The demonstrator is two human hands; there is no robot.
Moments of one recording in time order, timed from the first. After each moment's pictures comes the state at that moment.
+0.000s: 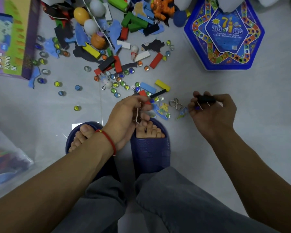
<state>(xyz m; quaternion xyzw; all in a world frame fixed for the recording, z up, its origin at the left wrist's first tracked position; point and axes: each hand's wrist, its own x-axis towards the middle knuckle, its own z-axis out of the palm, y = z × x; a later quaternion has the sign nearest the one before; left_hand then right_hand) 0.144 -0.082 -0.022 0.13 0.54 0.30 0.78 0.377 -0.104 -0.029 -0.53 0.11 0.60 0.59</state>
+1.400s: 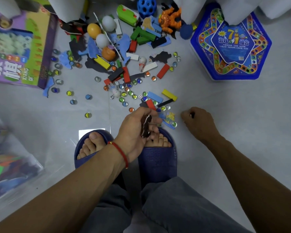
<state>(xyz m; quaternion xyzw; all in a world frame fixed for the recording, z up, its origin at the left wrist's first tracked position) 0.150 -0.089 -0.020 0.07 0.54 0.28 0.79 0.366 -0.096 -0.080 -0.78 -0.51 0.34 0.08</state>
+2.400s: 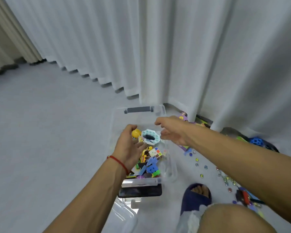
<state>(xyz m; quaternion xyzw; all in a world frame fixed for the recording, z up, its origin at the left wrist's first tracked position) -0.183 -0.247 0.278 -0.02 0.54 0.67 0.51 -0.095 -0.112 0.278 -0.48 -0.56 0.68 0.05</state>
